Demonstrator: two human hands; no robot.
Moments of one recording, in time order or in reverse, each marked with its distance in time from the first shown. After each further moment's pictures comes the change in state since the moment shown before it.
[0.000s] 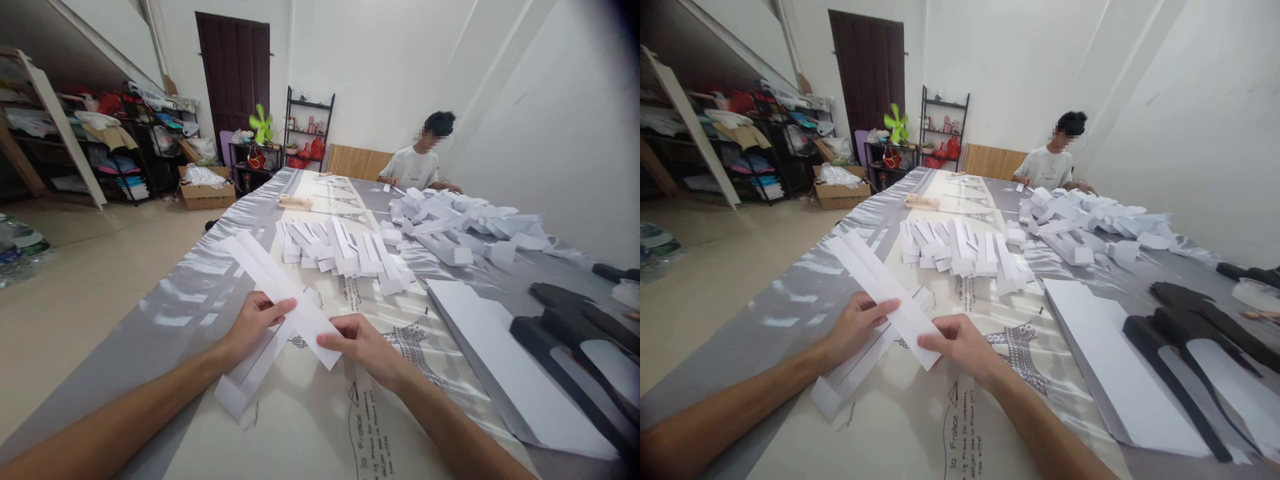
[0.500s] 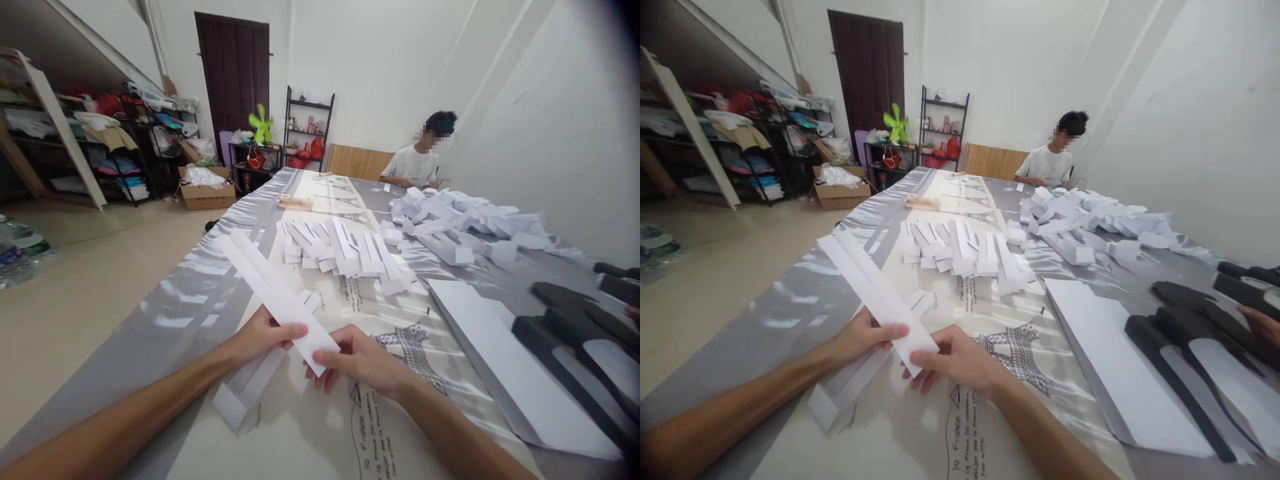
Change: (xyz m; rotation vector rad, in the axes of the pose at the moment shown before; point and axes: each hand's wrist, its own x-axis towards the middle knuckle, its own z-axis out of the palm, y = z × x) left_hand -0.009 0.007 0.006 0.105 -0.237 -0.104; right_hand -0.003 0.004 0.009 0.069 -0.175 0.020
